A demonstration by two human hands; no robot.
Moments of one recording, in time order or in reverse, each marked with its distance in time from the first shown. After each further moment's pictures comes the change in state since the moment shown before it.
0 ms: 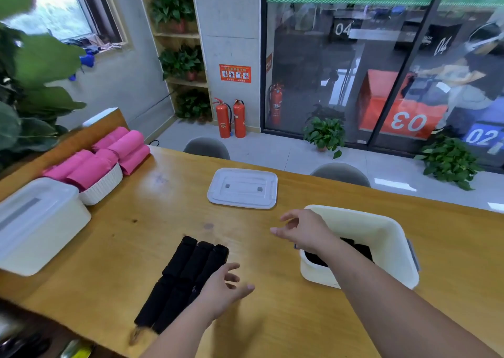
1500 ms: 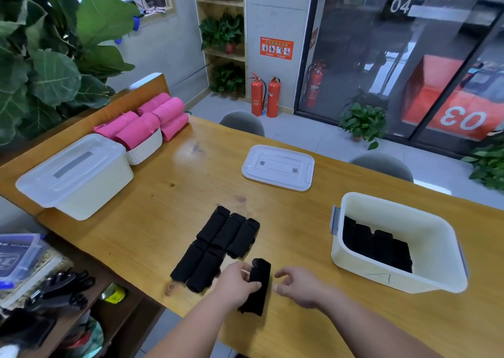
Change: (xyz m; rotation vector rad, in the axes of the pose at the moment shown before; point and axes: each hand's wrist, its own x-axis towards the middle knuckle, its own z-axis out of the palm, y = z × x) left_hand -0.025 -0.055 -0.006 0.146 0.089 -0.158; right_hand -0.061 0.040 0.150 -0.257 -0.557 0.047
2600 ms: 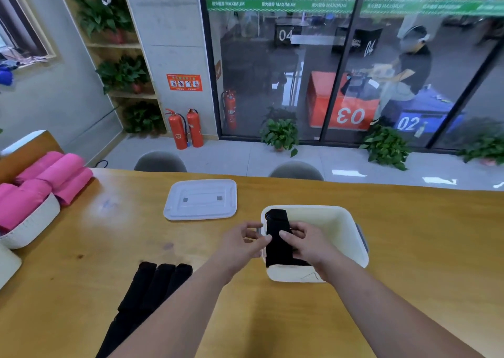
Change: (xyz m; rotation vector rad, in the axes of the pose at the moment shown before) left_hand 0.024 0.223 0.043 -0.330 -0.285 0.464; right_hand -0.098 0.071 -0.148 1.059 0.584 -0.134
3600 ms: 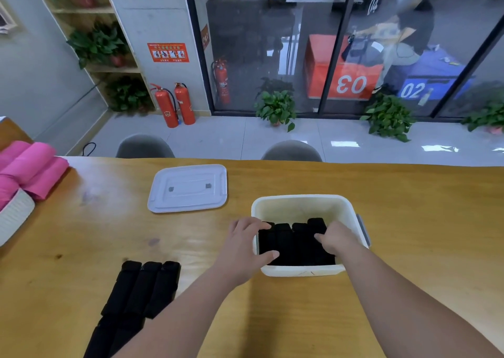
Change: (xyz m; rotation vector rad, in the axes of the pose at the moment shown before) left_hand 0.038 -0.036 0.029 0.676 -0.013 0.256; right_hand 0.092 0.057 -0.098 -1.122 0.244 0.475
